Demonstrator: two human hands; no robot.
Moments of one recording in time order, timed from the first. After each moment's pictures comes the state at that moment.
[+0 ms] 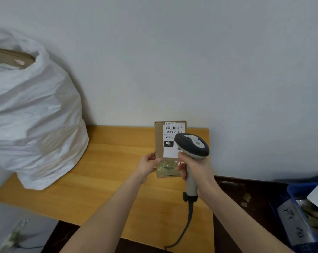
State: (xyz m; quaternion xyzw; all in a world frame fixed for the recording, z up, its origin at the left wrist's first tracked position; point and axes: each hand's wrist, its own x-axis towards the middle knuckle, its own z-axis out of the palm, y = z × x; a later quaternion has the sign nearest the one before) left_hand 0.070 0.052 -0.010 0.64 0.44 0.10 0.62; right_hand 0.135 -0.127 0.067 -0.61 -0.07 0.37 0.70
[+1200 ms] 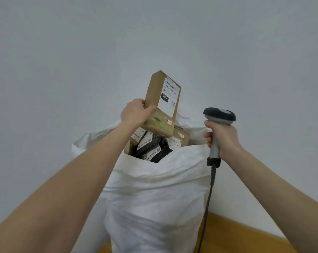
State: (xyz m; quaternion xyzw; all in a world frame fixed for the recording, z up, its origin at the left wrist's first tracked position) left_hand -0.216 0.561 0.407 0.80 0.47 0.38 0.05; right_hand -0.036 0.409 0.323 -0.53 -0.24 0.28 0.77
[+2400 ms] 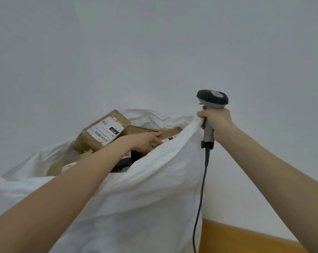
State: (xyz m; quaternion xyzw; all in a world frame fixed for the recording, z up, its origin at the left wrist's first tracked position) left_hand -0.152 0.688 0.340 0.97 0.23 -0.07 0.01; right_hand 0.018 0.522 0.347 -0.55 -0.20 0.20 0.78
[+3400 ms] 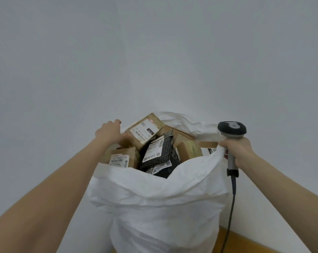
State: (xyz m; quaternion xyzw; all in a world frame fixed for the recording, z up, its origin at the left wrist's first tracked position) left_hand -0.297 0.666 0.385 0.78 0.59 0.18 -0.09; right_hand 0.018 0.476 0.301 -0.64 -0.22 0.25 0.69
